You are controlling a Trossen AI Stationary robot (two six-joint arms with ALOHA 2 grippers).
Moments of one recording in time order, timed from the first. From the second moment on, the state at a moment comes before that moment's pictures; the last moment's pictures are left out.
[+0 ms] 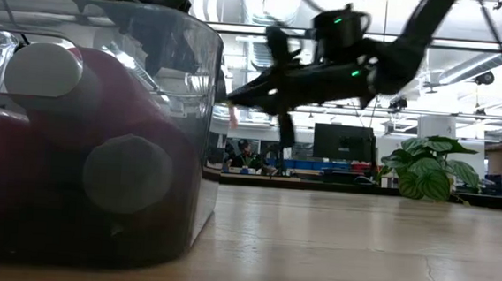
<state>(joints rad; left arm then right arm) 0.29 1.13 0.75 -0.13 -0.01 -0.16 -0.18 1.84 0.83 0.85 -0.09 0.87</state>
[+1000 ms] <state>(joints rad) 0.29 1.13 0.75 -0.13 -0.01 -0.16 -0.19 2.31 1.32 0.71 -0.20 0.92</state>
